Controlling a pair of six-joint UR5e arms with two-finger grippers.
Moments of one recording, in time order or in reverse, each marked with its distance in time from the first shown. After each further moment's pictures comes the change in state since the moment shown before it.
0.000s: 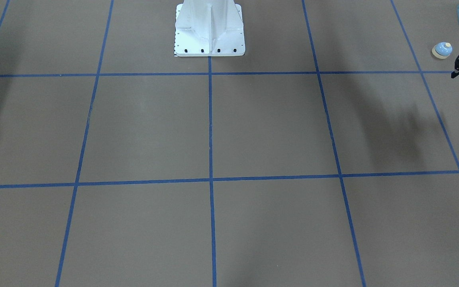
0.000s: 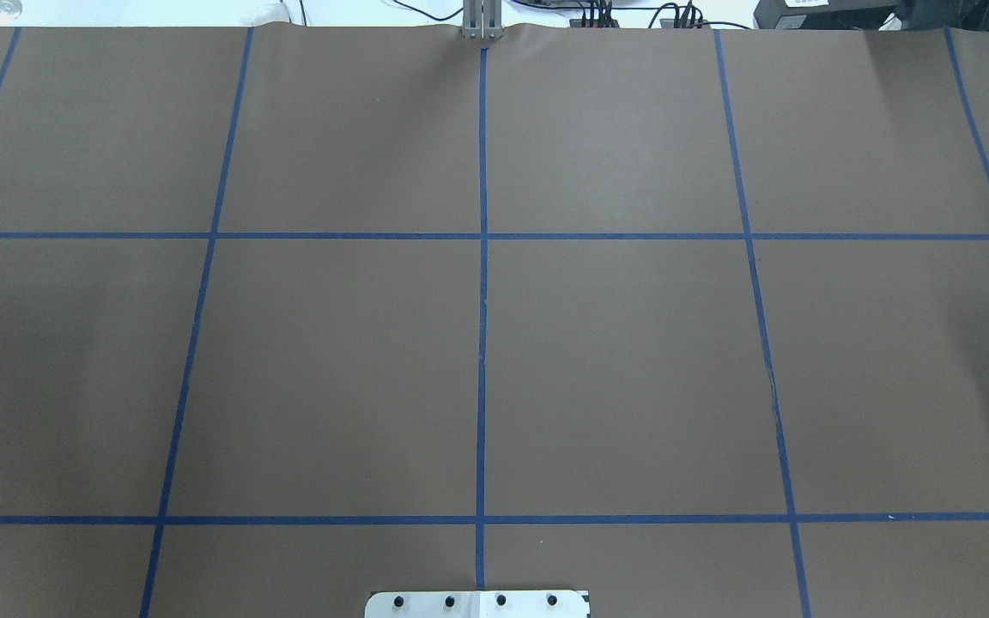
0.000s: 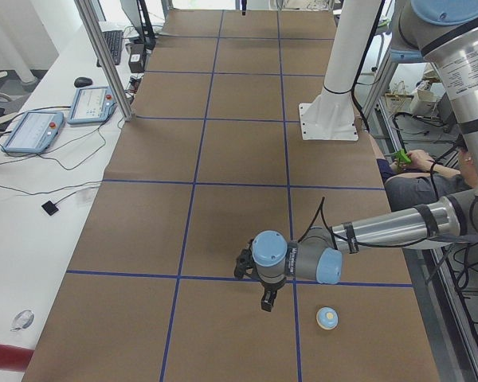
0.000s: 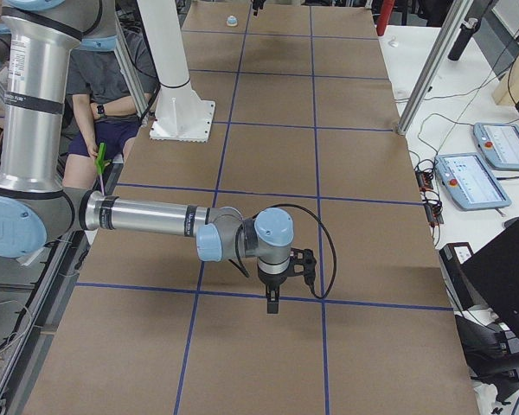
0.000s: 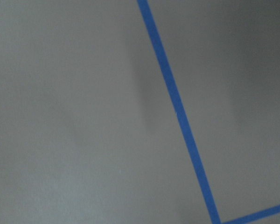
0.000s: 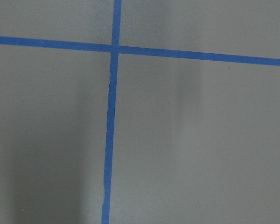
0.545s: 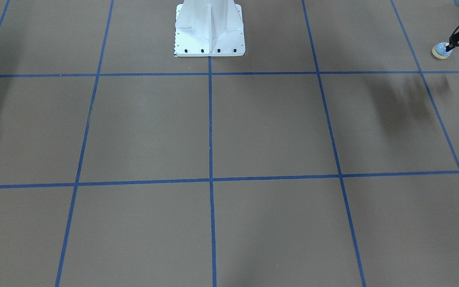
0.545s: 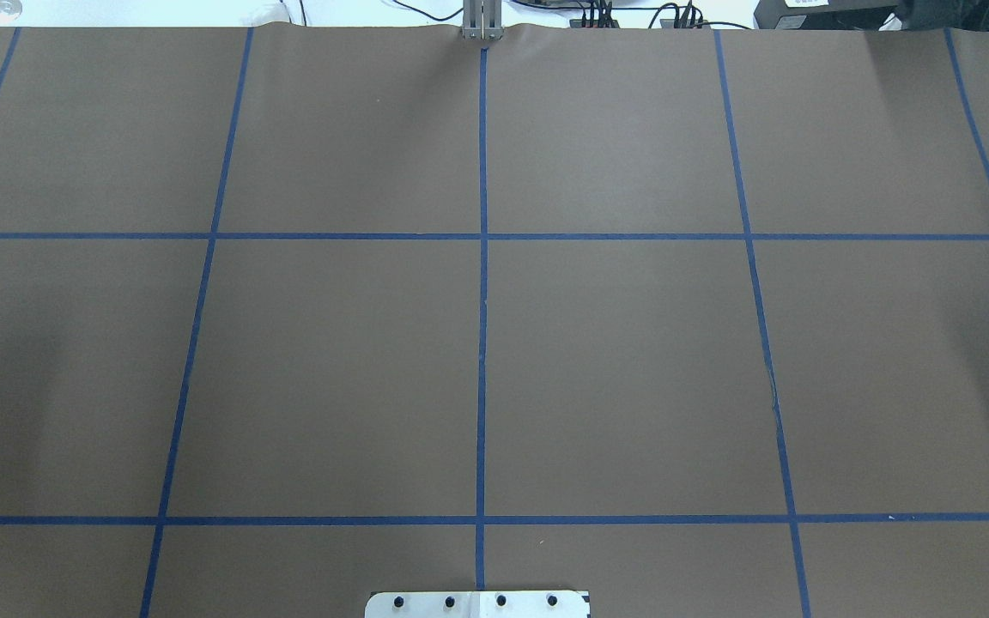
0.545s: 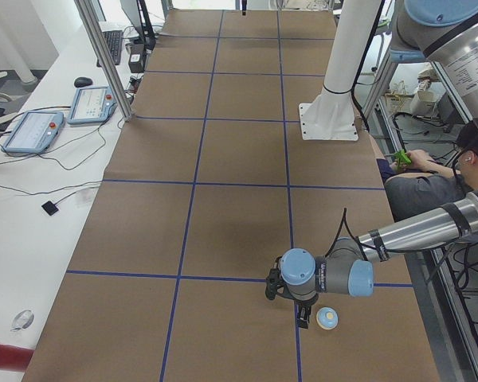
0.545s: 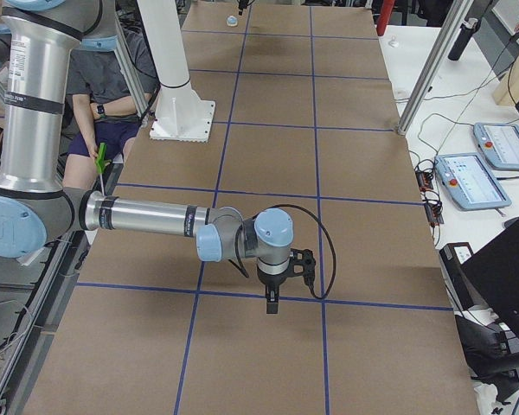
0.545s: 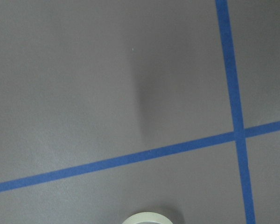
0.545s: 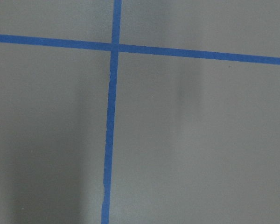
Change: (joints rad) left arm 0.078 0.098 0.017 -0.003 0.002 -0.045; right arm -0.002 -0.001 -0.001 -0.001 0.000 -0.001
